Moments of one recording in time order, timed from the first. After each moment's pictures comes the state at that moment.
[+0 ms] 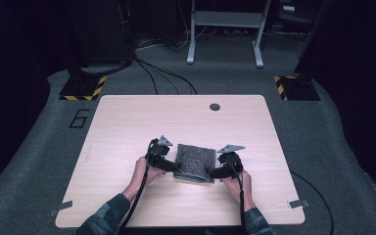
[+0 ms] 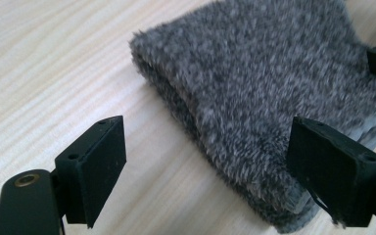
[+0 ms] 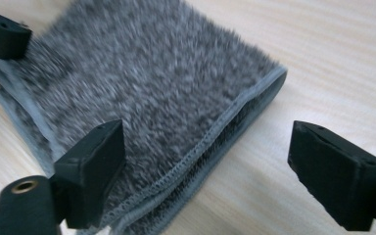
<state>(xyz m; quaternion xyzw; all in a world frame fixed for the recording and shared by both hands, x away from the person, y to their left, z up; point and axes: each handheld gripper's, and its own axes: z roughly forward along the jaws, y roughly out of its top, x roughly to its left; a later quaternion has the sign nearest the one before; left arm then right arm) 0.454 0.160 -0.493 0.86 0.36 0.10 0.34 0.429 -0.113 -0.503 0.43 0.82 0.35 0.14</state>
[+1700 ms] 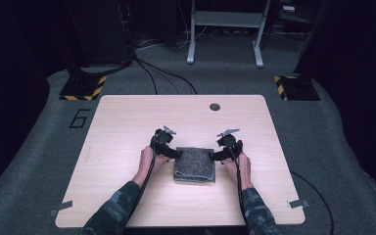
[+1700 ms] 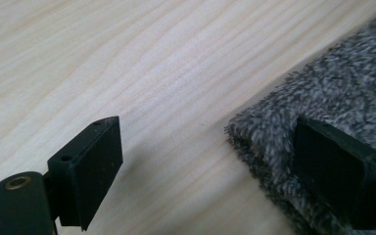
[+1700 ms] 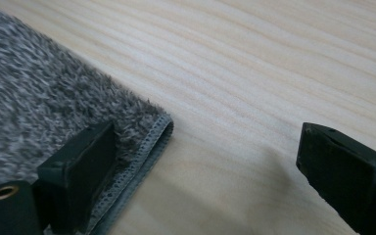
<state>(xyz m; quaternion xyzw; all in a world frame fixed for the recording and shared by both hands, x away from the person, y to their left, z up) 0.507 0.154 -0.502 0.85 0.42 0.14 0.30 0.498 -0.118 -0.507 0.48 0.81 0.29 0.17</state>
